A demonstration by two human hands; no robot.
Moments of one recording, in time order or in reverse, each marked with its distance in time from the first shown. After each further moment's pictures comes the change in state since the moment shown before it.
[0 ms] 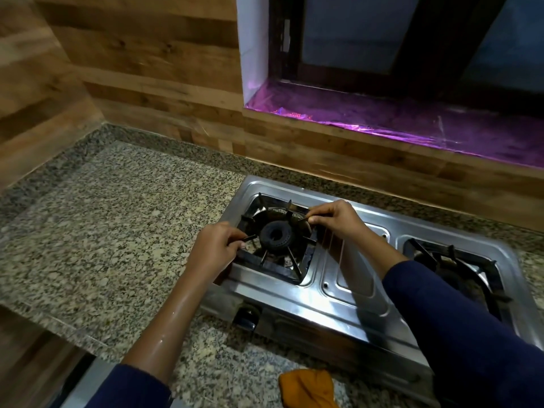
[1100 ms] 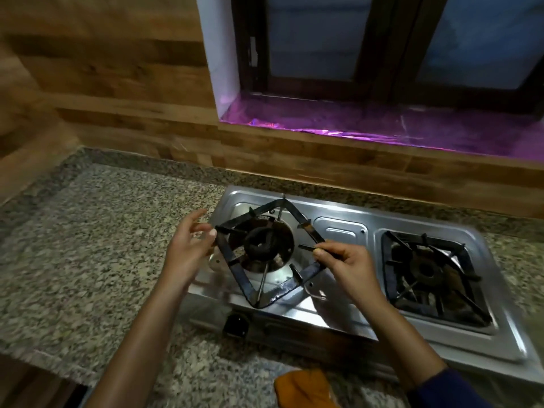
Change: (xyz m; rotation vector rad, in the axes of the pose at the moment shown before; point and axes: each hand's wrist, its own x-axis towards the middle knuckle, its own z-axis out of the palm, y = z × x) left_hand -0.010 0.026 -0.032 -0.687 0.079 -0.326; right_hand -0.137 -0.044 0.019 0.361 0.421 0.103
